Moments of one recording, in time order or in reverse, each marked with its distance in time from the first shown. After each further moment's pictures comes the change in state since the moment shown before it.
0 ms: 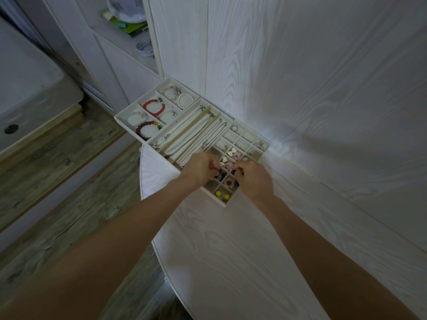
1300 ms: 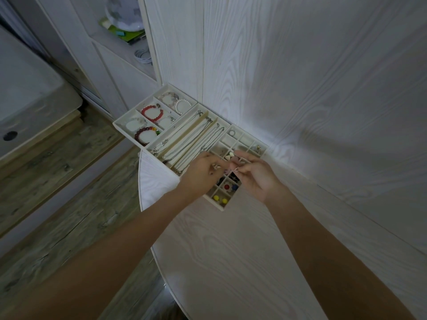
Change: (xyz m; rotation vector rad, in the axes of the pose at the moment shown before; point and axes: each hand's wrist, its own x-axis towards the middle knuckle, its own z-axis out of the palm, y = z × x) left_hand -0.019 0.011 0.000 -0.113 0.128 0.239; right_hand 0.009 -0.009 -0.029 1.654 -0.187 0.530
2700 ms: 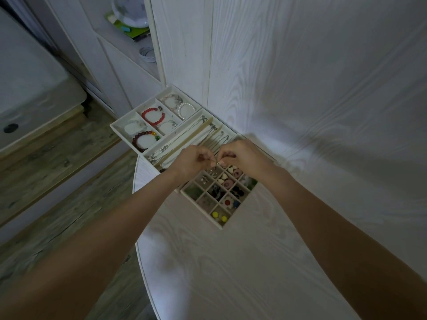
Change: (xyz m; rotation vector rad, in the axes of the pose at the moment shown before) left_hand 0.060 -0.028 -0.029 -0.164 -0.073 -0.153; right_hand 0.081 -0.036 0.020 -1.644 -0.465 -0.748
